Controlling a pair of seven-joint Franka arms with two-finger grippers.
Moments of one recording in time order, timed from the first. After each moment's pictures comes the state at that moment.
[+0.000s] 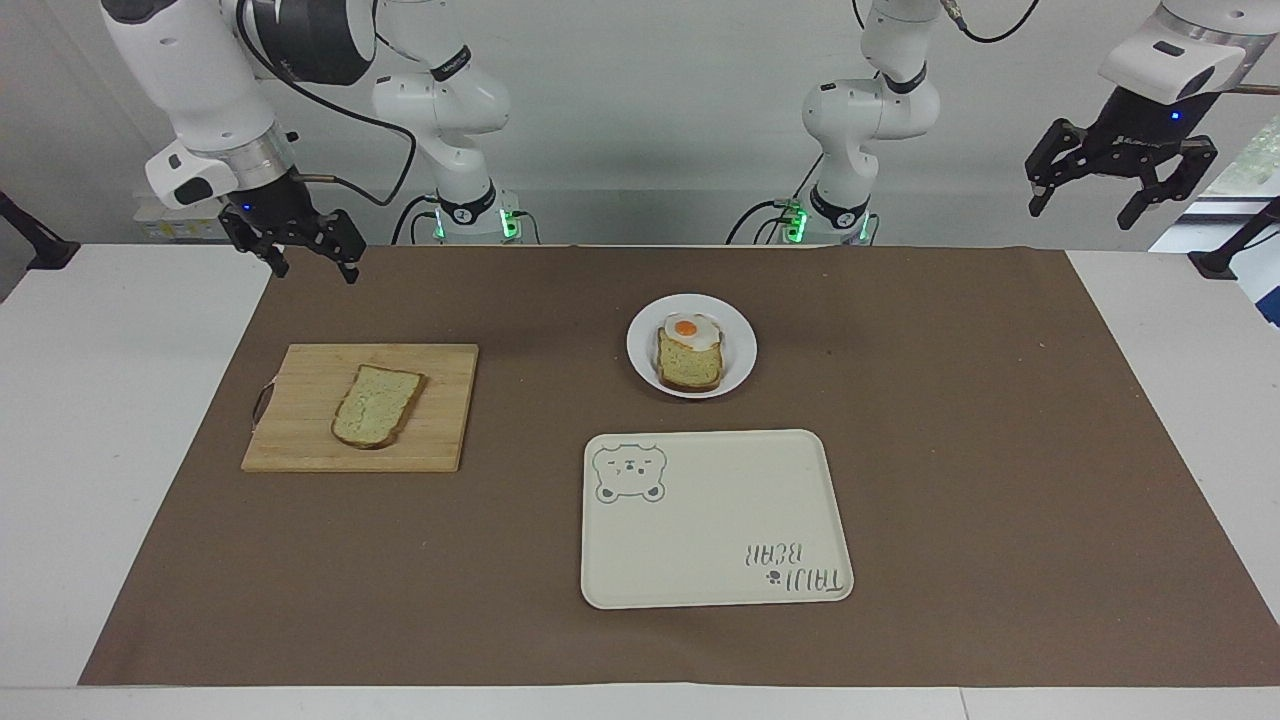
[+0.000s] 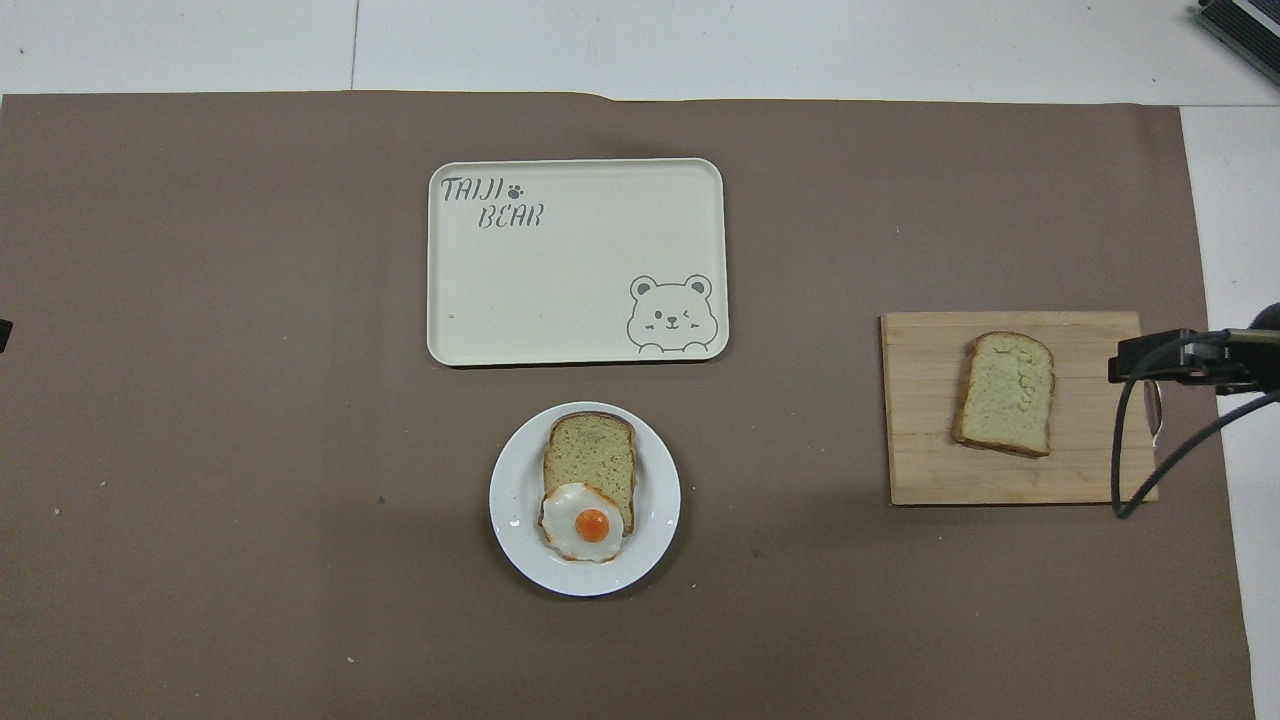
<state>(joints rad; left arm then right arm) -0.03 0.00 0.02 -1.33 0.00 1.40 0.31 0.01 -0.11 -0.09 -1.83 -0.01 1.71 0.05</state>
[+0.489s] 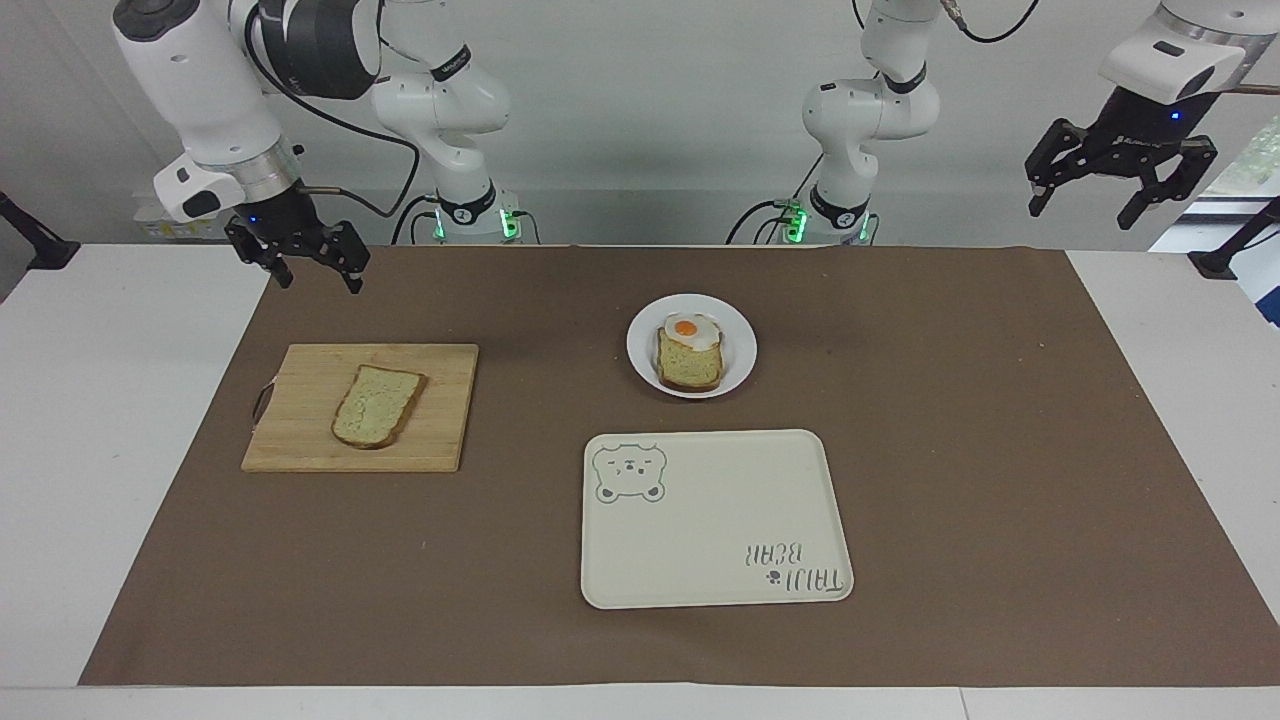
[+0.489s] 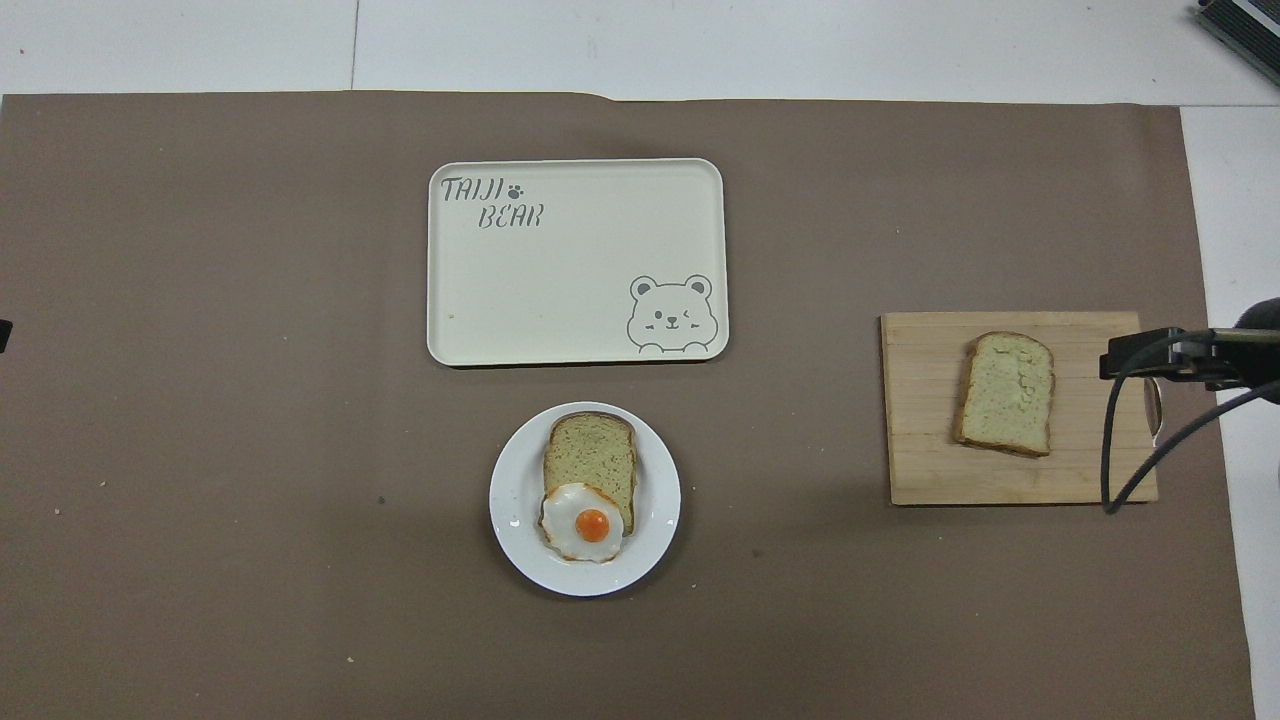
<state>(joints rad) -0.03 0.00 0.02 -1.33 0.00 1.40 0.31 0.01 -0.11 -0.09 -1.84 -0.01 1.73 0.04</state>
